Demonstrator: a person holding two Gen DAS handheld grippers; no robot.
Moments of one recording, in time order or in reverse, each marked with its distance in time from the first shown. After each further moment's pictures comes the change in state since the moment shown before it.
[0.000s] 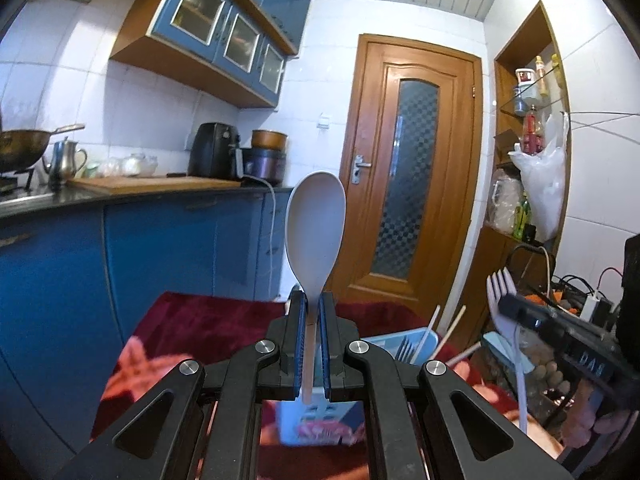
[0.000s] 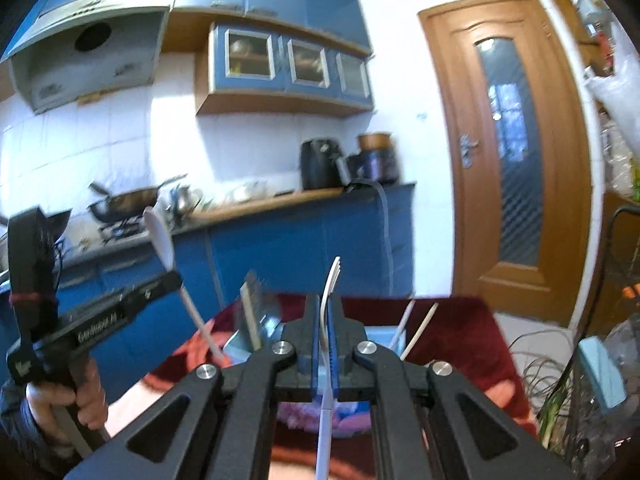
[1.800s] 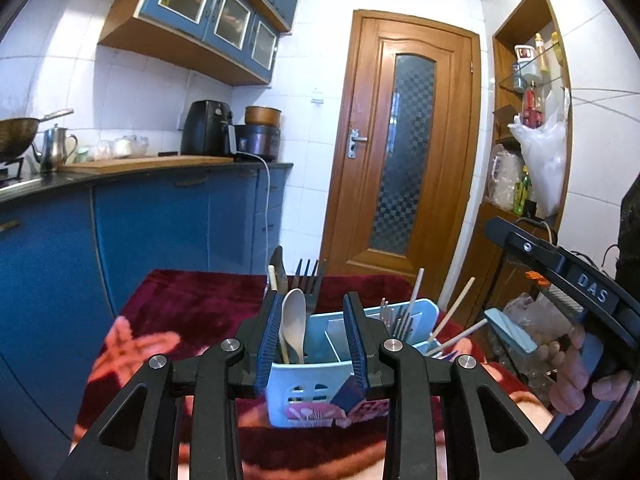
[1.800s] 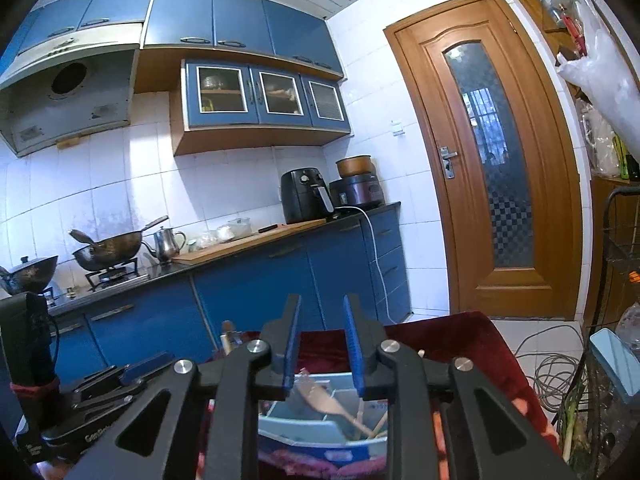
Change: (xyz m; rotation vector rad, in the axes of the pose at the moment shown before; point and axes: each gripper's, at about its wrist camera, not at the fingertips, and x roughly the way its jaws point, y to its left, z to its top) left arm 0.008 -0.011 -0.019 0.010 0.087 0.004; right arm 0.017 -0.006 0.007 0.100 -0.096 -0.018
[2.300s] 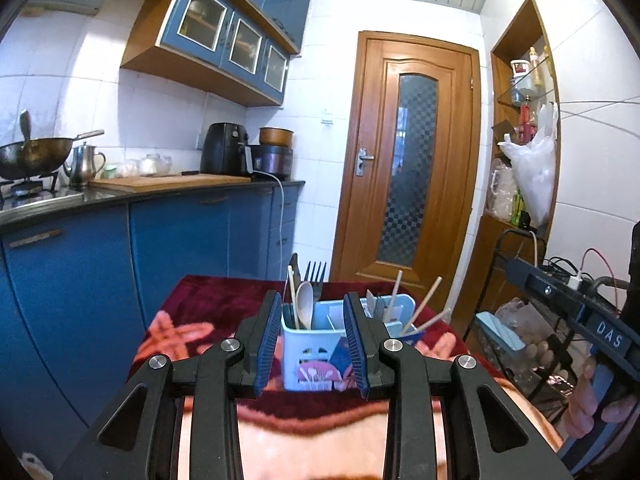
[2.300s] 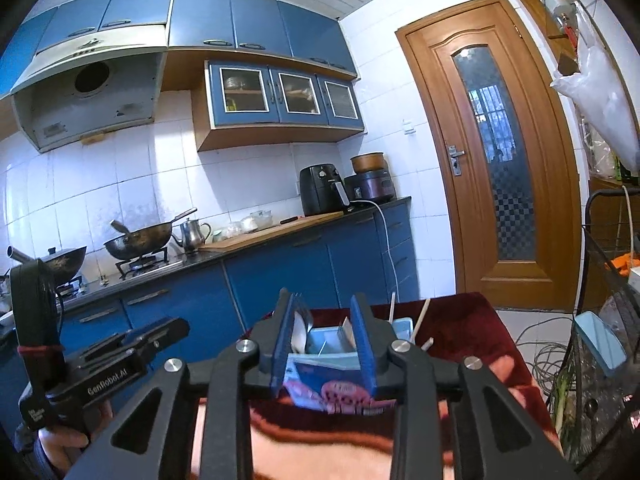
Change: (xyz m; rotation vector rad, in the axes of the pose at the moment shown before) left arm -0.098 -0.010 -0.006 0.002 -0.049 0.044; right arm -0.090 0.036 -0.012 -0.009 0.033 0.037
